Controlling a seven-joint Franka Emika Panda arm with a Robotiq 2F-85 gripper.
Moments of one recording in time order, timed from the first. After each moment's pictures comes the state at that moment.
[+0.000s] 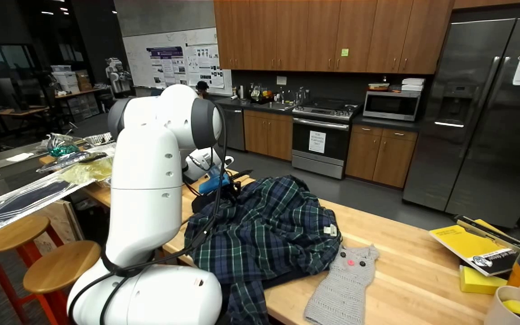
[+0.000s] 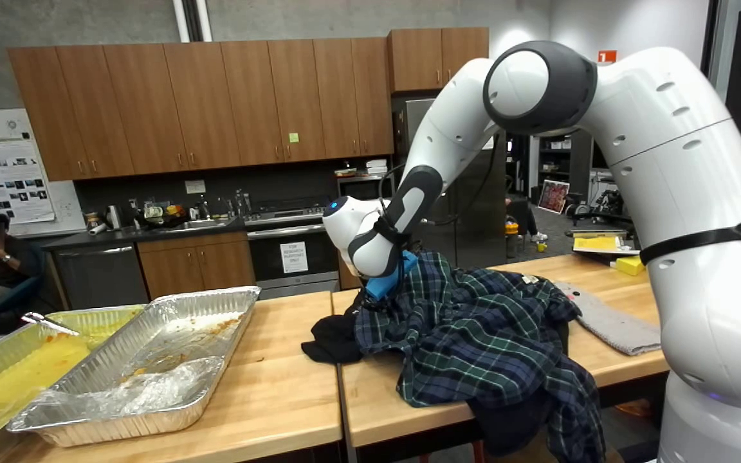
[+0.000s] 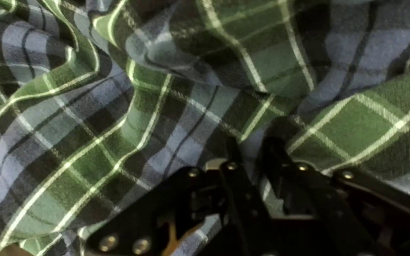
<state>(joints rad) 0.42 0.43 0.10 -1.92 -0.67 2.27 0.60</state>
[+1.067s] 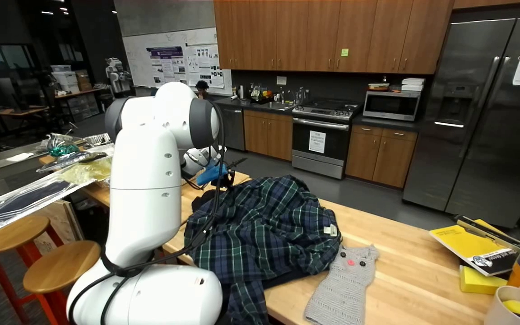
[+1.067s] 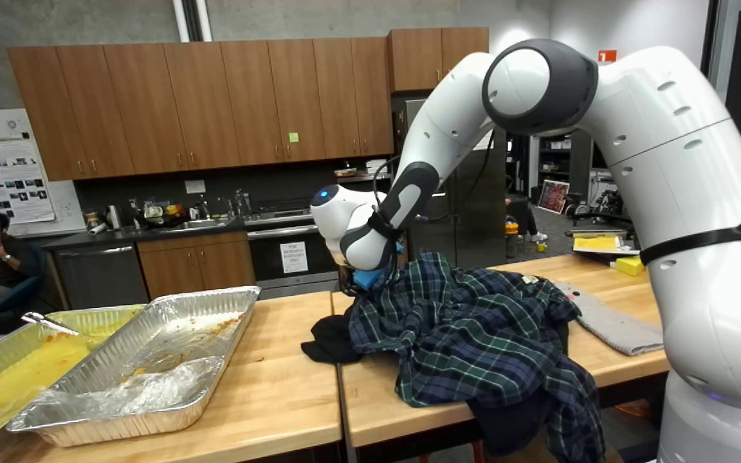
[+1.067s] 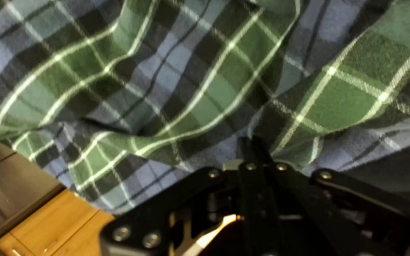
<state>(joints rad) 0.44 0.43 0.11 -1.86 -0.75 2.35 0.55</state>
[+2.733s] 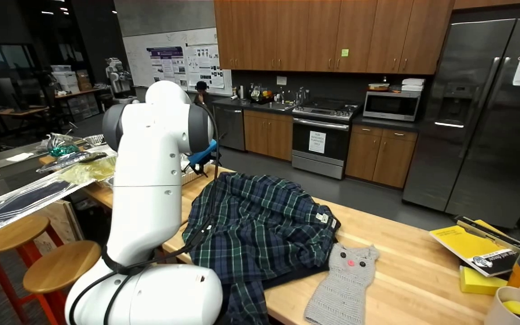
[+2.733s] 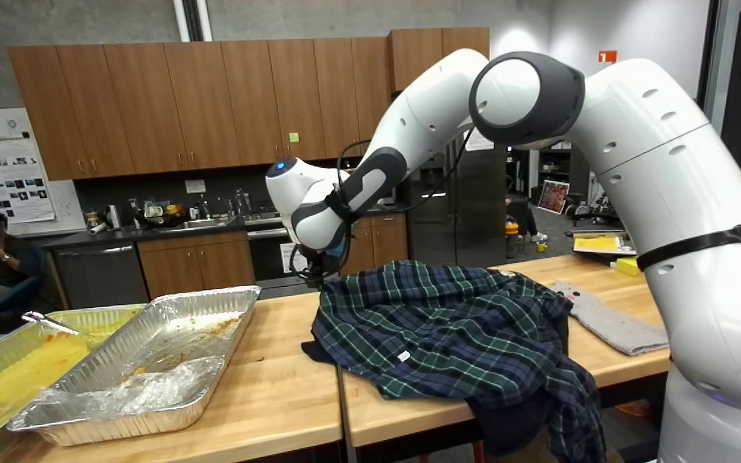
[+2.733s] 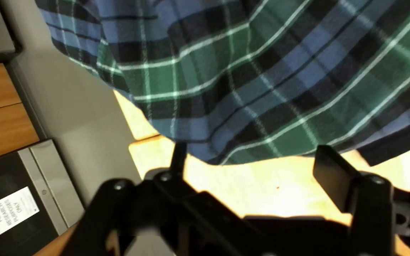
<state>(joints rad) 0.49 0.49 0.21 -1.60 -0.69 2.22 0.00</state>
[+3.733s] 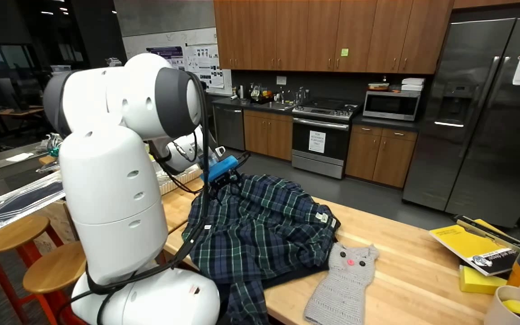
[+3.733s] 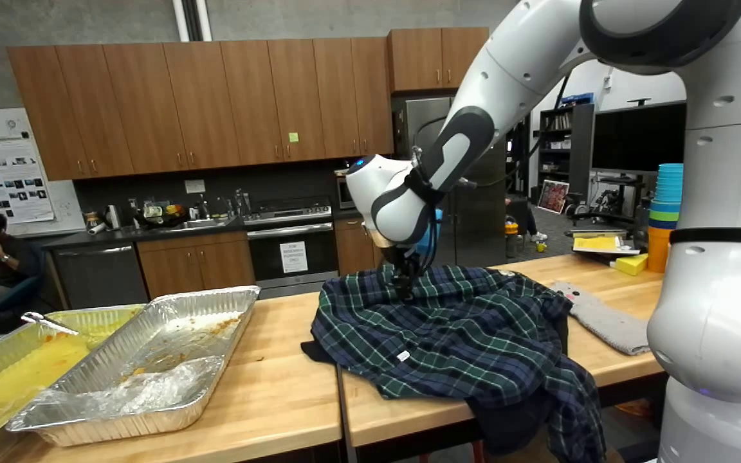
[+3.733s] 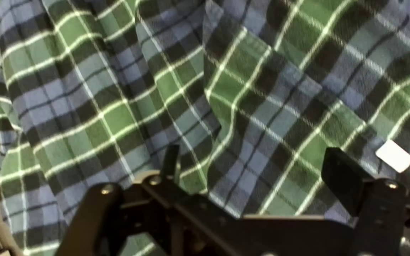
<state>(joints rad) 0.28 0.04 0.23 -2.24 -0.53 2.22 -0.11</state>
